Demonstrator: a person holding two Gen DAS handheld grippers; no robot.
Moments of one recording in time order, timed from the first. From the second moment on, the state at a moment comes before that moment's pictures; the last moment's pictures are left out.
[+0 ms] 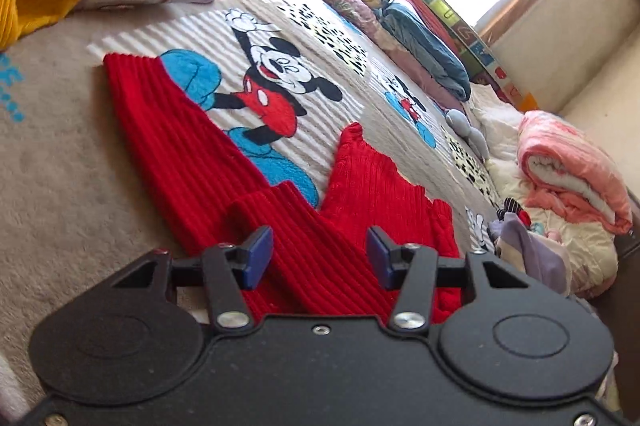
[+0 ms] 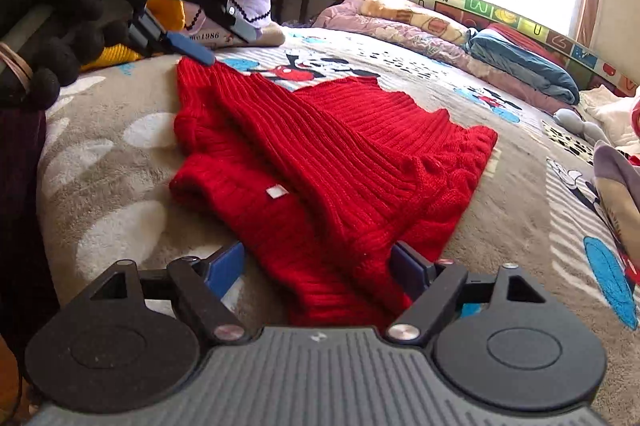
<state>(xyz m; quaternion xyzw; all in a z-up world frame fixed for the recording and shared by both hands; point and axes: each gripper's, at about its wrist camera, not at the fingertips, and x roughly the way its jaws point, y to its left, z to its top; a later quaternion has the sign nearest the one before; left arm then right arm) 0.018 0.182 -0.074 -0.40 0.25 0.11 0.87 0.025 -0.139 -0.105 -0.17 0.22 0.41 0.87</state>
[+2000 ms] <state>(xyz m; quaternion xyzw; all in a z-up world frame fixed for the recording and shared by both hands) 0.273 0.009 -0.082 -0.25 0.34 0.04 0.90 0.030 -0.176 -0.090 -0.07 0.30 0.48 0.82</state>
